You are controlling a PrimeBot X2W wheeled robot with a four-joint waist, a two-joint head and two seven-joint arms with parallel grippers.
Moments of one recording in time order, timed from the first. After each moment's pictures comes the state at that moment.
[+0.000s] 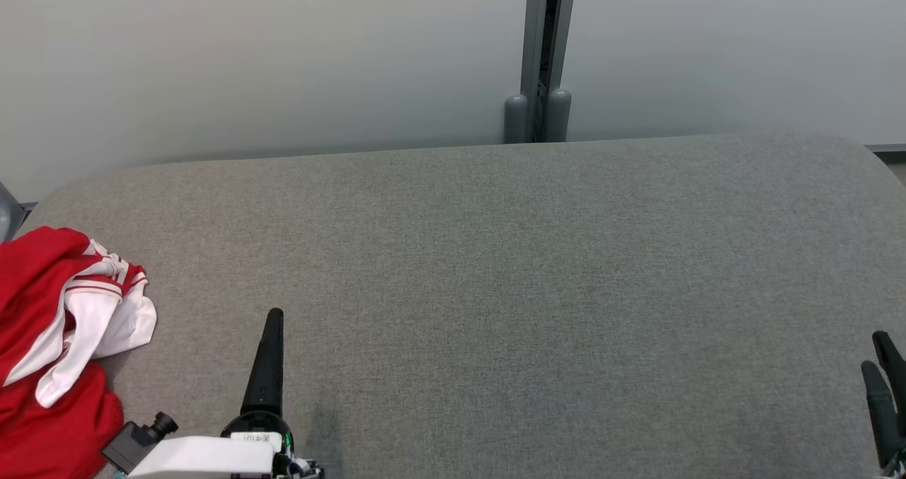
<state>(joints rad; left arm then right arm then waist) 0.03 0.06 -0.21 0.10 -1.51 -0.13 -0.17 0.10 -0.06 -0.31 0.07 1.52 0.13 0.23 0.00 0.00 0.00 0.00</state>
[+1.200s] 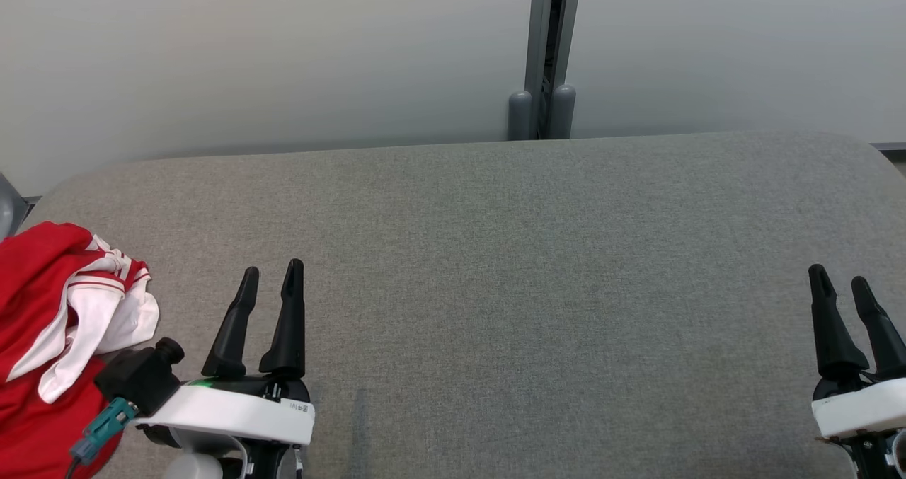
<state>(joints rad) -0.07 0.10 -0.19 0.08 -0.73 -0.05 -0.21 -0.01 -0.15 -0.12 0.01 0.68 0.13 0.01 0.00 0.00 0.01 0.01</state>
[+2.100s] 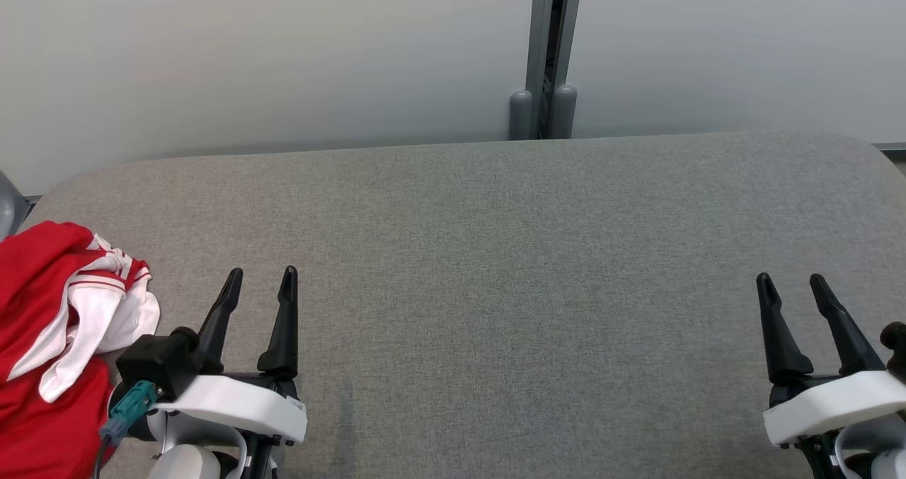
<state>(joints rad) -0.11 0.14 -0.18 0.16 -0.46 0.01 -0.17 -0.05 -0.16 -0.01 0.09 0.41 0.13 -0.07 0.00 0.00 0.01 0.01</state>
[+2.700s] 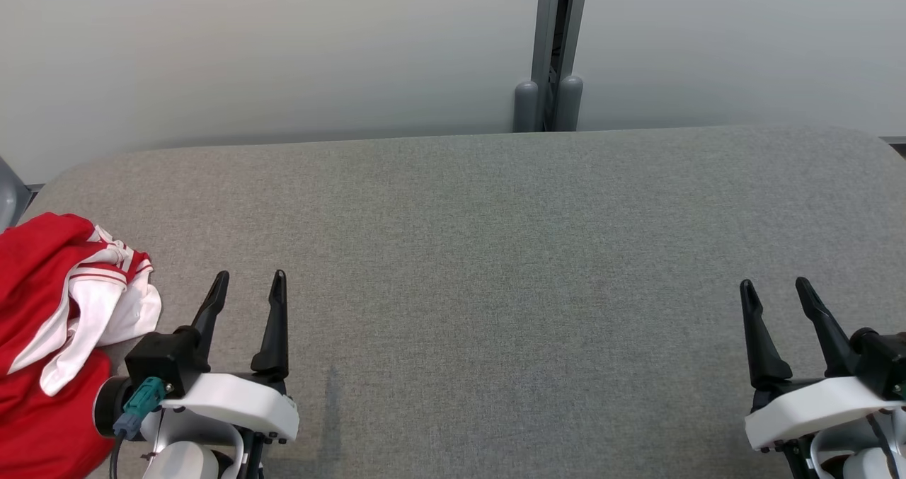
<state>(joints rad) -0.13 0.14 -0.16 0.22 -0.35 0.05 -0.19 -0.08 -0.13 0.00 0.18 0.28 0.13 -0.15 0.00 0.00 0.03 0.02</state>
